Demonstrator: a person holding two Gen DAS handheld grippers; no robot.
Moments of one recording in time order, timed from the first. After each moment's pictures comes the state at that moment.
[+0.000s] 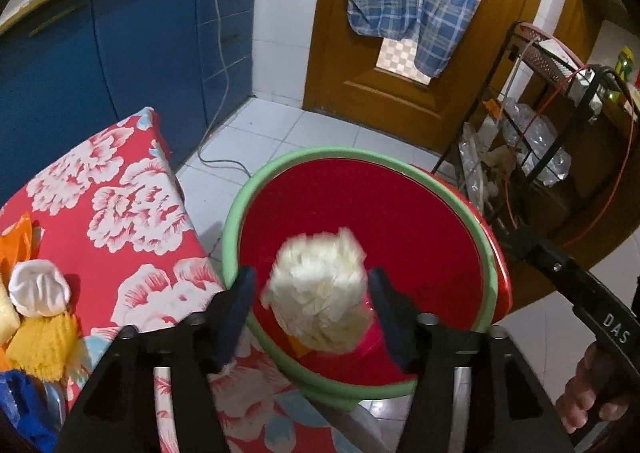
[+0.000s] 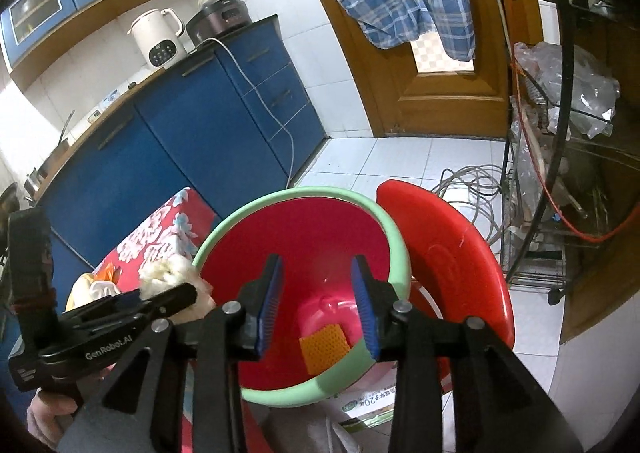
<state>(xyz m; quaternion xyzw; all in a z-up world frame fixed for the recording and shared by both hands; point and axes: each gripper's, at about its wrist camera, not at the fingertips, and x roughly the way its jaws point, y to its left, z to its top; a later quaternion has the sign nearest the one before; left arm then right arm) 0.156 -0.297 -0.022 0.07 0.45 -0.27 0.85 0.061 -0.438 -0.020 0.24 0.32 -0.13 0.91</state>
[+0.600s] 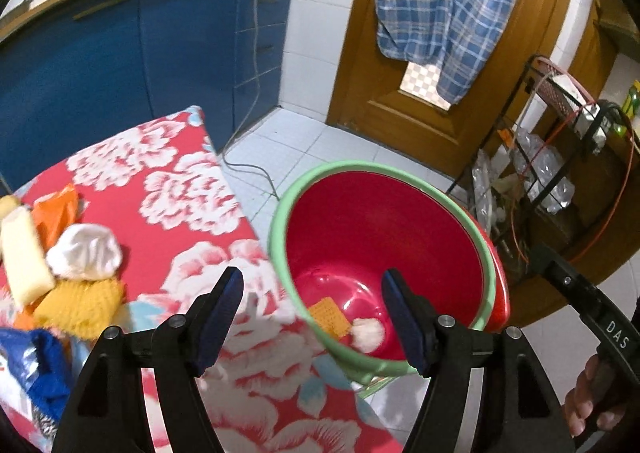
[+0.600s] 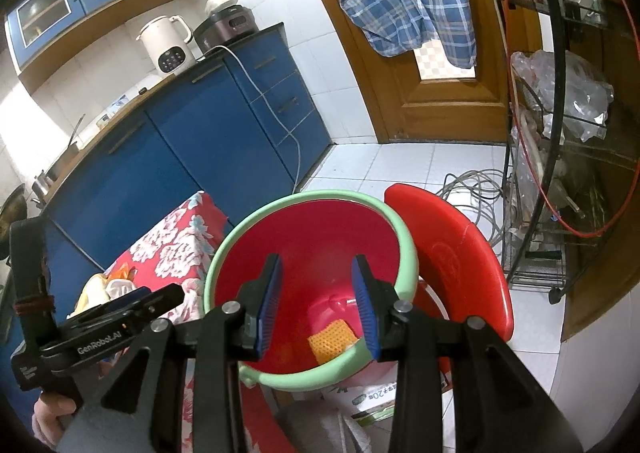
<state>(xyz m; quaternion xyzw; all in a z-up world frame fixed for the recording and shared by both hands) 0.141 -0.248 0.000 0.03 0.44 -0.24 0.87 0.046 -0.416 -0.001 0.24 0.31 -0.13 0.91</state>
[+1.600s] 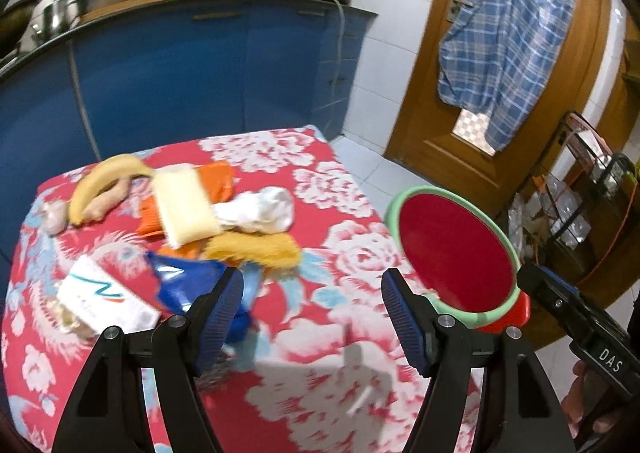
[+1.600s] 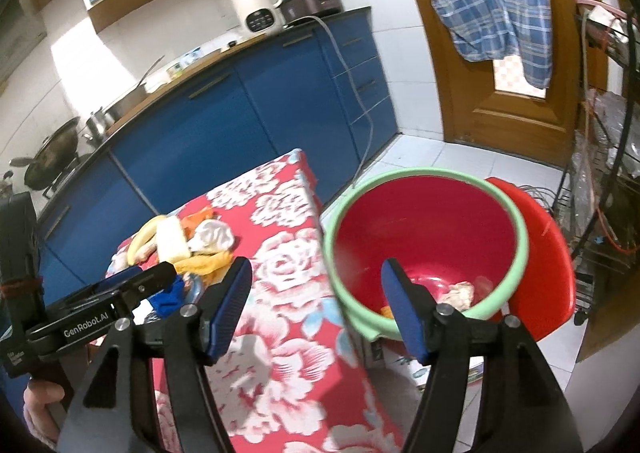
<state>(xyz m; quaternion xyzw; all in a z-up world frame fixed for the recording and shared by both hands) 0.091 -0.111 0.040 -0.02 0.40 -0.14 0.90 0.054 -0.290 0.026 0.17 0.33 -0.01 0.93</state>
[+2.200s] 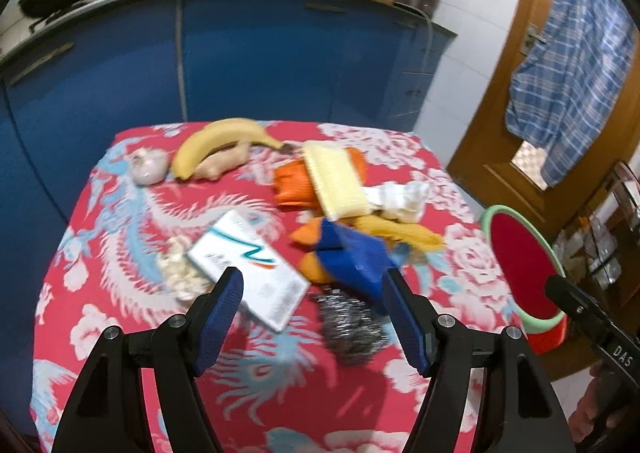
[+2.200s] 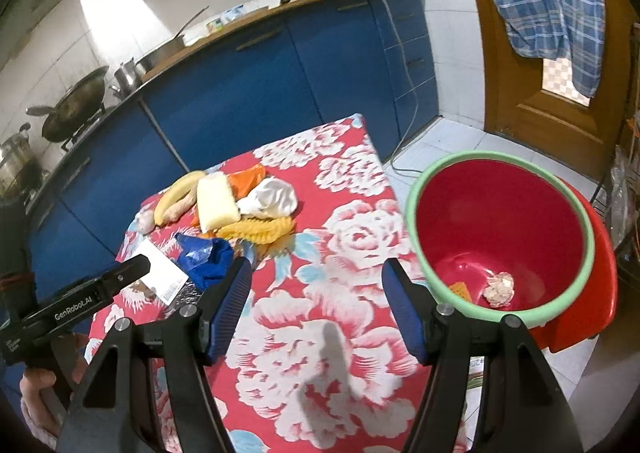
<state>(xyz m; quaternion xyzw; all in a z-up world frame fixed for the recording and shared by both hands) 0.084 0.006 0.023 -0.07 0.41 -0.04 0.91 0.087 -0.218 0.013 0.14 0.38 0.05 0.91</state>
